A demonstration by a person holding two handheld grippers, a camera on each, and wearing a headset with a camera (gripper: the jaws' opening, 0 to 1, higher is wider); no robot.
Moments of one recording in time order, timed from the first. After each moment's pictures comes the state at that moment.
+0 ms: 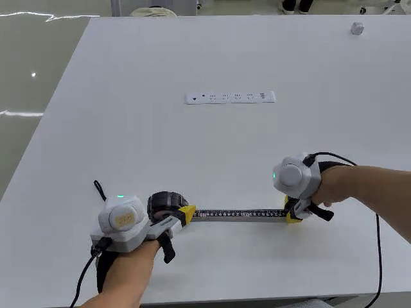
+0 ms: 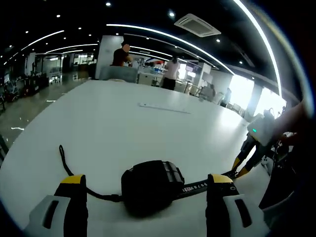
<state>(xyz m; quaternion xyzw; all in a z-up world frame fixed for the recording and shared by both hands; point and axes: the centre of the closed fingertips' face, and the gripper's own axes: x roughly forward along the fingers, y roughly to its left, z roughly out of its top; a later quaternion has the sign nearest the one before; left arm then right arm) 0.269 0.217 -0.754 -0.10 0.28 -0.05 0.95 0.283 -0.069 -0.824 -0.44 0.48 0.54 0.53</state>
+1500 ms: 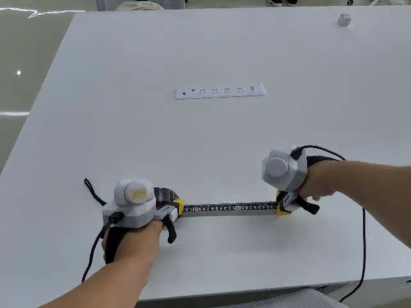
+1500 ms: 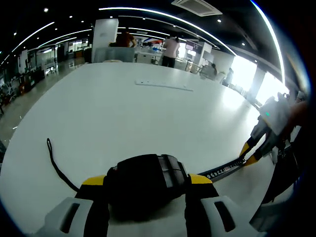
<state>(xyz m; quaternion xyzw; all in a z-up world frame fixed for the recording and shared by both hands) 0.279 0.200 -0.785 -0.06 0.36 -0.06 0.93 0.284 -0.069 -0.823 -0.42 0.49 0.51 0.56</state>
